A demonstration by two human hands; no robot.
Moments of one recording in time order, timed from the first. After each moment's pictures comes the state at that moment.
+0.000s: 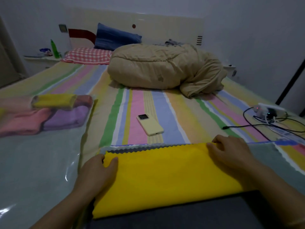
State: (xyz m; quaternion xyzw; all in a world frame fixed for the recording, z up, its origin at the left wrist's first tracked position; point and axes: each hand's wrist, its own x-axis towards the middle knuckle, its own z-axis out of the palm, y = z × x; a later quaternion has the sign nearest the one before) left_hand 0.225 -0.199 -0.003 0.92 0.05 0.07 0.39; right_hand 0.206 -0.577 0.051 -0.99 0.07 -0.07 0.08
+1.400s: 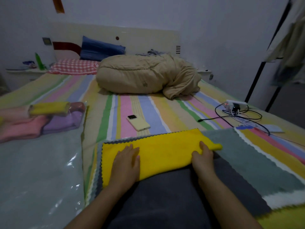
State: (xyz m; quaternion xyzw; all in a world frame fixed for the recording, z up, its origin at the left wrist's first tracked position) left_hand 0.167 -0.265 -0.010 0.92 -0.16 0.10 0.33; right_hand 0.109 -0.489 0.030 -0.75 0.31 -0.19 0.56
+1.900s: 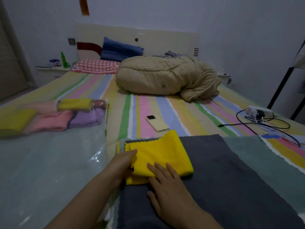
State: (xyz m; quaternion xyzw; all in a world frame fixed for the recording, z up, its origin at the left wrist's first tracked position) left_hand 0.178 -0.207 0.025 0.66 0.13 -0.17 0.72; right_hand 0.085 -0.357 -0.002 -0.97 -0.20 -0.13 0.01
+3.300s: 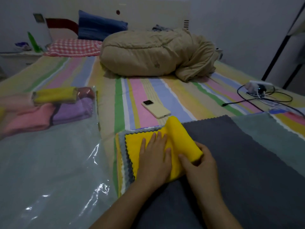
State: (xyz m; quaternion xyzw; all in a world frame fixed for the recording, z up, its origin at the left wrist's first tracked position) left_hand 0.192 -0.258 -0.024 0.91 -0.25 0.10 0.31; right_hand 0.106 -0.355 0.016 -0.75 0.24 -0.25 0.57
